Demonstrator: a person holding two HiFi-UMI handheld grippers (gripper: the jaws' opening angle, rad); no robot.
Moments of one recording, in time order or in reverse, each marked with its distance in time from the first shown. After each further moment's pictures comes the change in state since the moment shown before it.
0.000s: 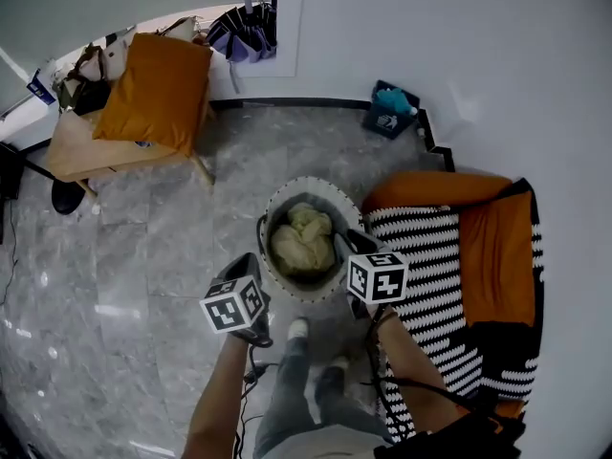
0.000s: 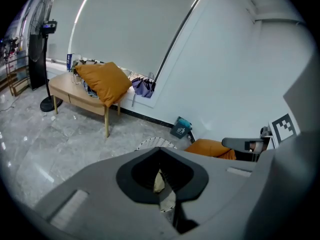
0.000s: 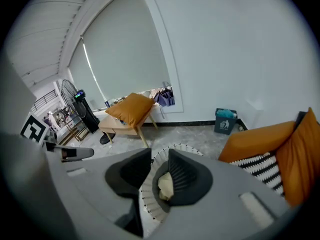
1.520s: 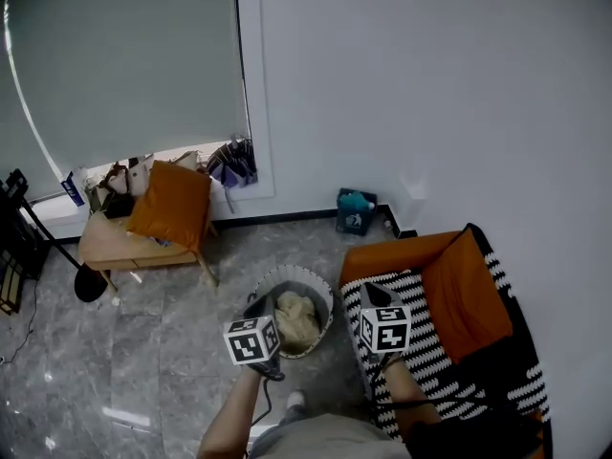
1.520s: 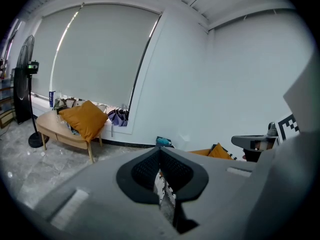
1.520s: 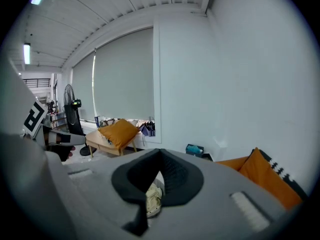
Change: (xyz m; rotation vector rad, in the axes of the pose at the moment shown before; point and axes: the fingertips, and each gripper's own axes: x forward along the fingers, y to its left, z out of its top) left arm -0.150 -0.183 0.019 0.257 -0.269 -0.125; right arm -0.273 -0.049 0.021 -0.134 -0.364 -0.237
